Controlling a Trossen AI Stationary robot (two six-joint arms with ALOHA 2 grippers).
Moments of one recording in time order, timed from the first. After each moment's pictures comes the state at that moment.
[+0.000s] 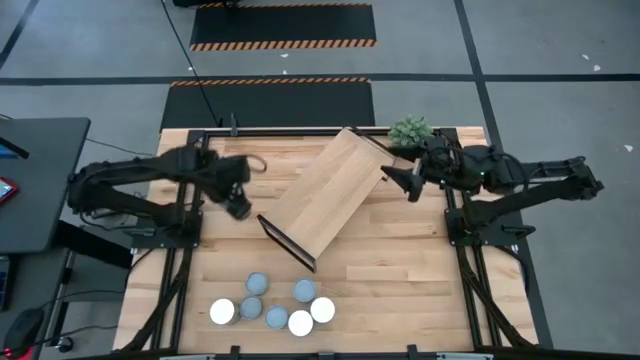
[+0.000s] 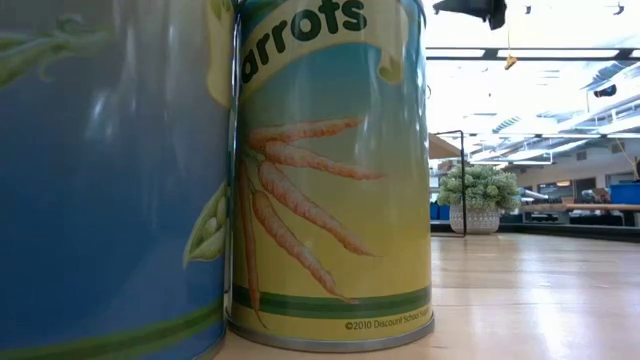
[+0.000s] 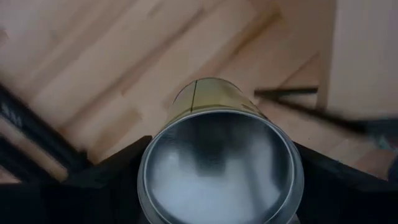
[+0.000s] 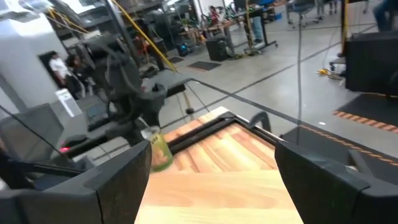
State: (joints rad) left arm 0.20 1.20 1.18 -1.34 -0.04 -0.63; right arm 0.04 0.79 0.85 -0.14 0.41 0.34
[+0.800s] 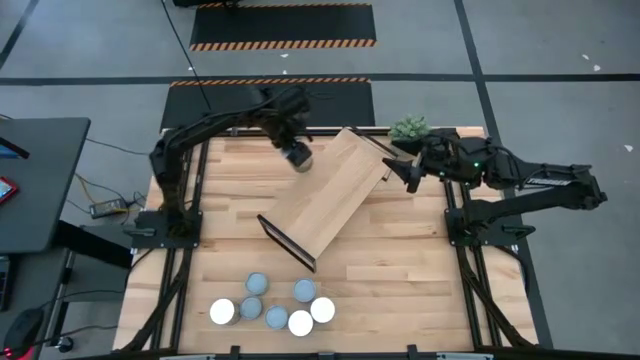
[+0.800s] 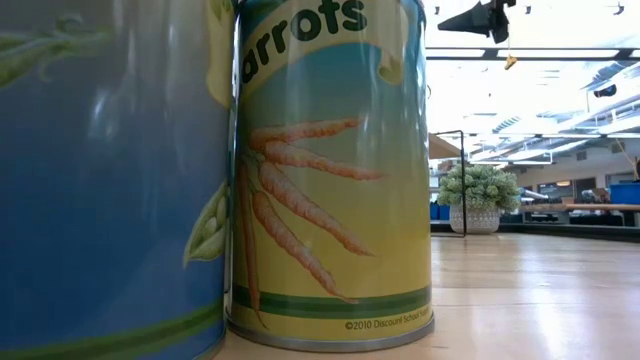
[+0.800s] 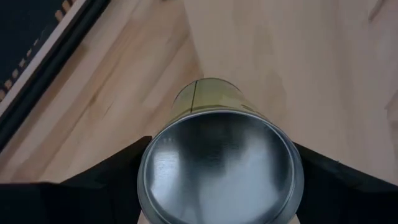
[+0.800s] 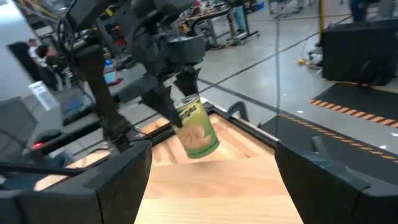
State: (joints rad) left arm 0.43 1.91 2.10 -1.40 0.06 -0.20; right arm -0.08 0.75 0.85 -0.23 0.36 0.35
